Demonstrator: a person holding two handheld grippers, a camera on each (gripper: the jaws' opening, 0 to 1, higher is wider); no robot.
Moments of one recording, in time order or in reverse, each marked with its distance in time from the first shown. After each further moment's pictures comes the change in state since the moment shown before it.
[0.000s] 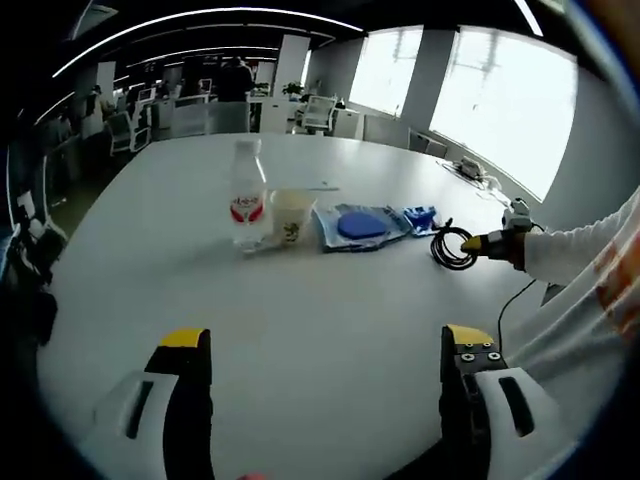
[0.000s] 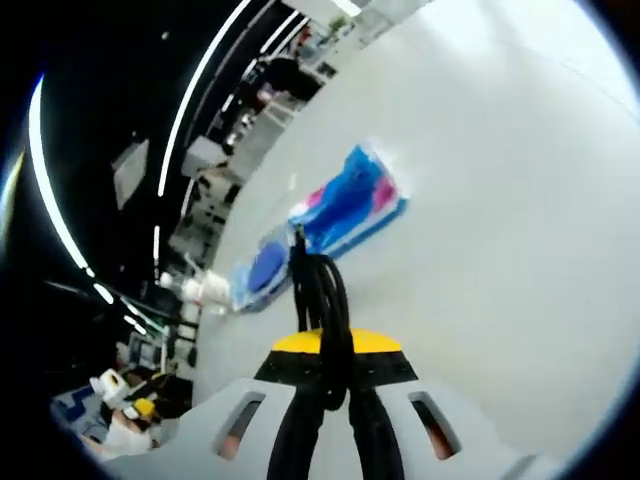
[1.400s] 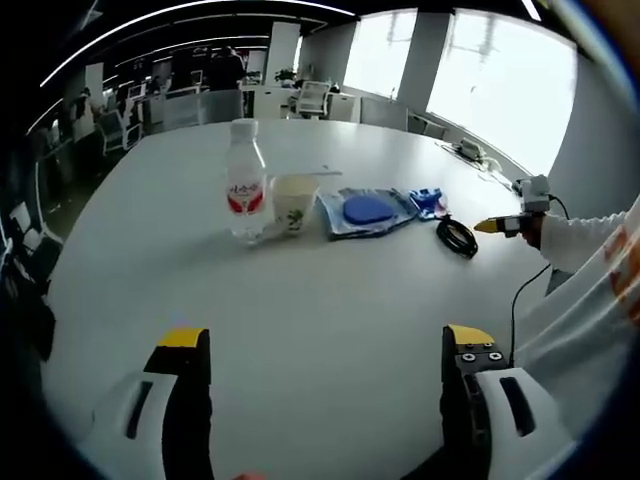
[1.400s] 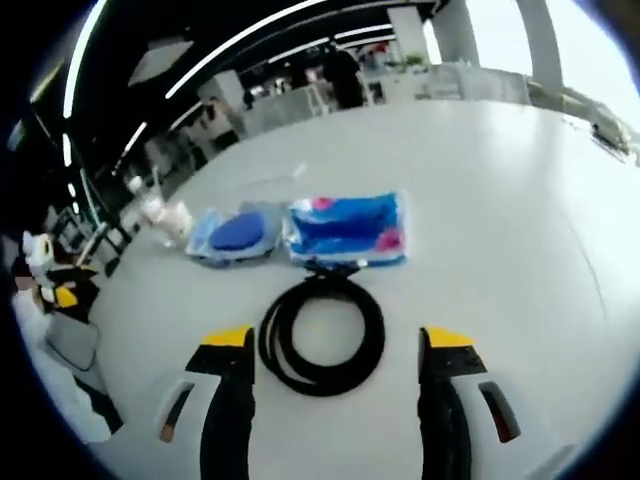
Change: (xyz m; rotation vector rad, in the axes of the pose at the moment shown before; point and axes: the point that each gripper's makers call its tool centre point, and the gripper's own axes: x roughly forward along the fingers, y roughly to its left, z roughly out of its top) left arm 0.022 0.015 -0.006 0.026 0.069 -0.011; right arm -0.017 -0.010 0.013 -0.550 -0.012 -0.200
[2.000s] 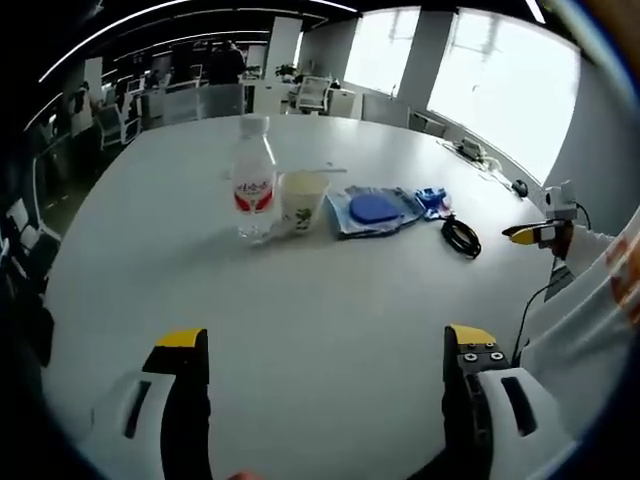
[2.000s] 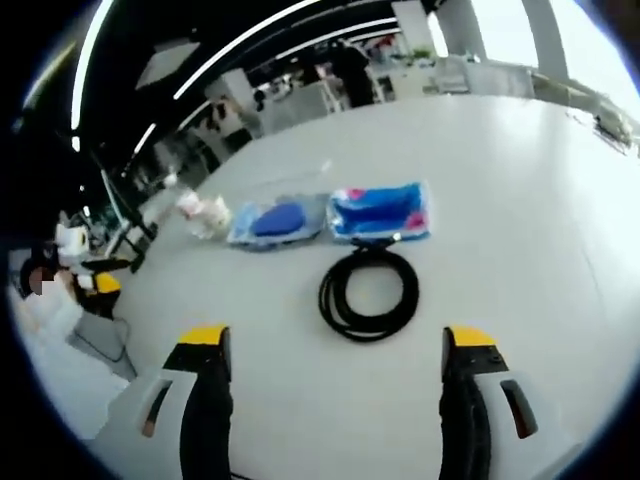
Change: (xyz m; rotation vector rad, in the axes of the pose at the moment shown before) left arm 0.003 0.011 0.003 -0.007 0.021 -0.013; right arm -0.053 0.044 -0.019 0.037 0.024 0.035
